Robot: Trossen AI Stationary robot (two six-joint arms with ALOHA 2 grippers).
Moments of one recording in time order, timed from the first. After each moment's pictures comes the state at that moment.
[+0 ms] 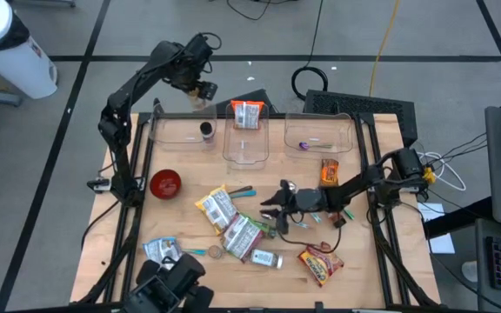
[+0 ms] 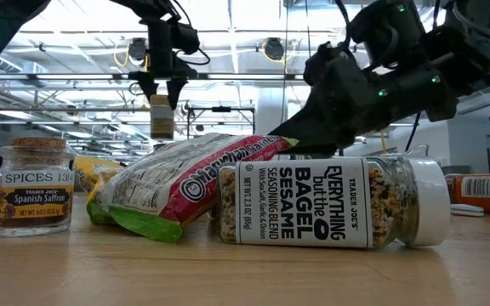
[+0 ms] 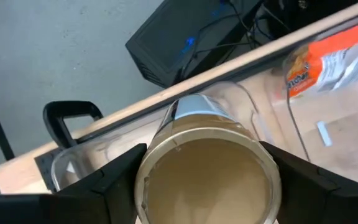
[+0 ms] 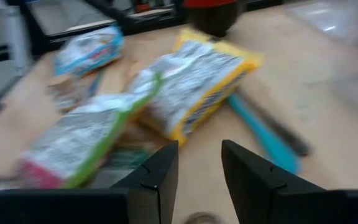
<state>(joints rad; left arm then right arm) 0.87 1.92 2.07 -1.43 -0.16 -0.27 0.18 1.78 0.57 0.91 0.15 0.27</state>
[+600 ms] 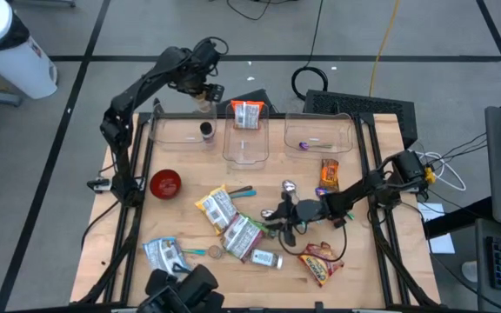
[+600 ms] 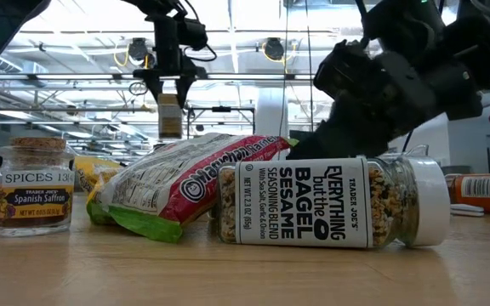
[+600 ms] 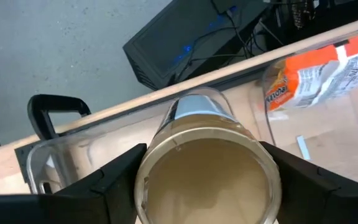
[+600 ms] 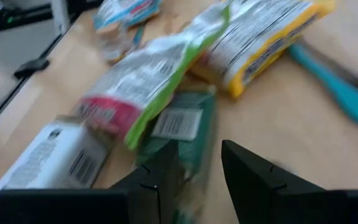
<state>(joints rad) 0.79 1.92 2.05 -1.40 -0.19 -0.42 0.27 1.78 0.57 0.80 0.10 0.32</state>
